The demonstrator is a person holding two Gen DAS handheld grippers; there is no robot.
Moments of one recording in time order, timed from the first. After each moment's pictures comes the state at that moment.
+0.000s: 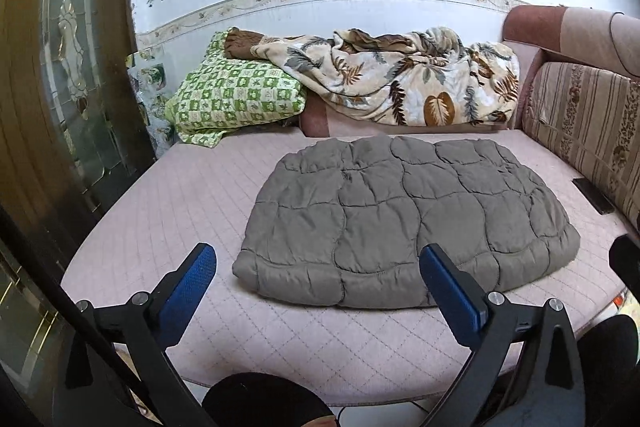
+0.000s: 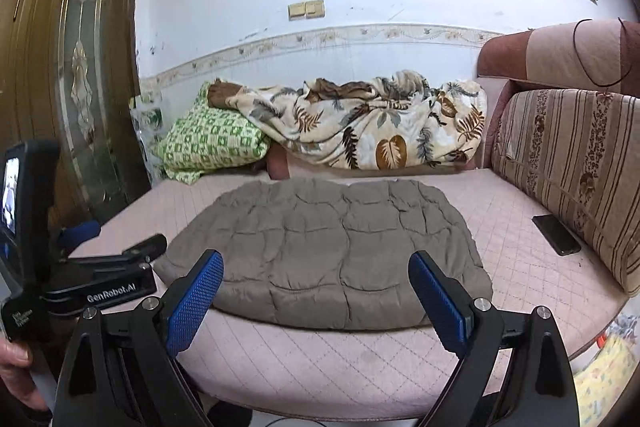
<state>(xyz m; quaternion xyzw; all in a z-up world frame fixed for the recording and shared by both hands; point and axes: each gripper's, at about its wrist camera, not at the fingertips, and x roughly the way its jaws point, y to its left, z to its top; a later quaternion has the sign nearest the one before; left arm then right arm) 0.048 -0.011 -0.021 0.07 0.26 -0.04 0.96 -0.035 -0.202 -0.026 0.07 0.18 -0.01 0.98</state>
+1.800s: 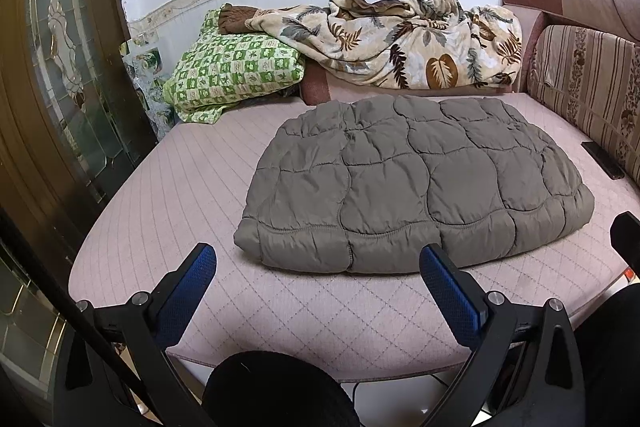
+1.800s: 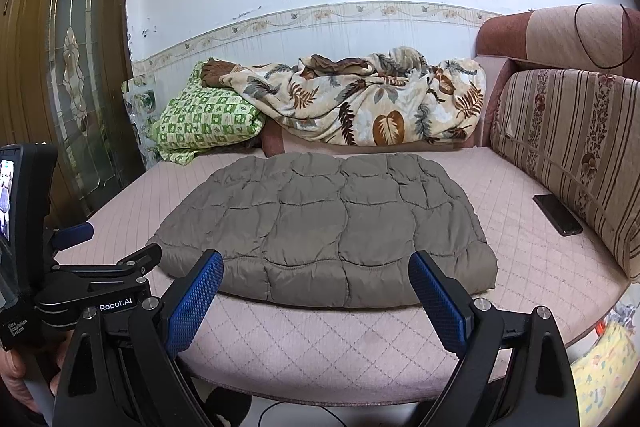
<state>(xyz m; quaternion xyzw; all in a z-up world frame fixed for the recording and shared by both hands) 0.053 -0.009 -0.048 0.10 0.31 -0.02 0.95 -0.021 -0.205 -0.045 0.07 0.22 -0.01 0.97</state>
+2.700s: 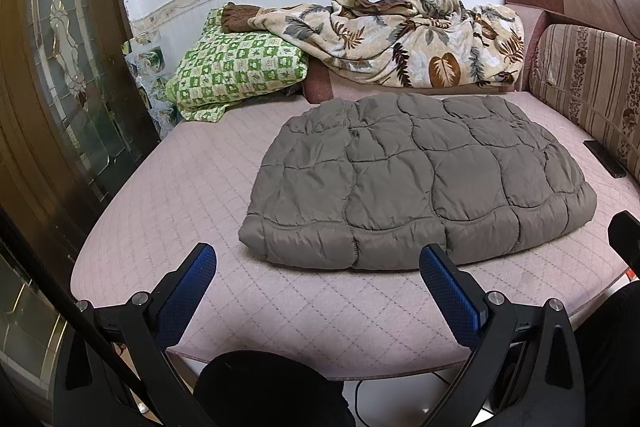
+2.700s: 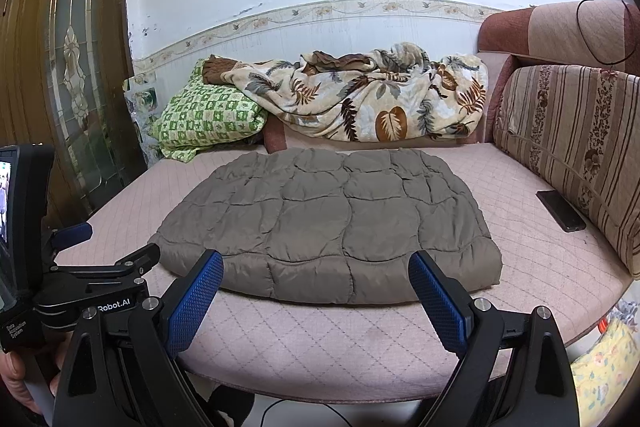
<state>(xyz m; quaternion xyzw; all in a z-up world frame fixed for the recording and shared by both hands) 0.052 -0.005 -0.053 0.10 0.31 -0.02 0.95 -0.021 -0.200 -0.051 0.07 0.23 -0.01 0.97</state>
